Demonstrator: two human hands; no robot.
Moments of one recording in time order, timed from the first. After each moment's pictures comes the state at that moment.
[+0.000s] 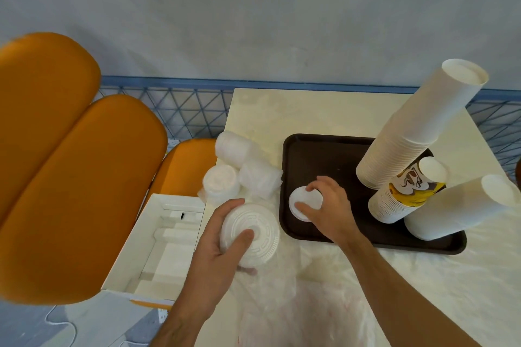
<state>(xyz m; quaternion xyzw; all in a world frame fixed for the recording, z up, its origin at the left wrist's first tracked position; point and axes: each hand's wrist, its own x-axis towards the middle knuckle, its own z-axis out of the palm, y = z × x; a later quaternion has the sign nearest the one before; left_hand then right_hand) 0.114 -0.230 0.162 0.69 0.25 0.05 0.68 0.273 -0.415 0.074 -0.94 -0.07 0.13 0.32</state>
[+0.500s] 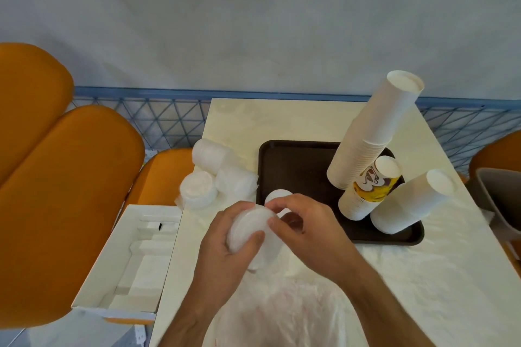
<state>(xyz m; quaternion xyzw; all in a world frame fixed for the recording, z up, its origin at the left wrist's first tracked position) 0.125 -0.274 0.171 0.79 0.17 0.07 0.59 0.195 -0.428 0.206 -0.86 -0.16 0.16 0.45</state>
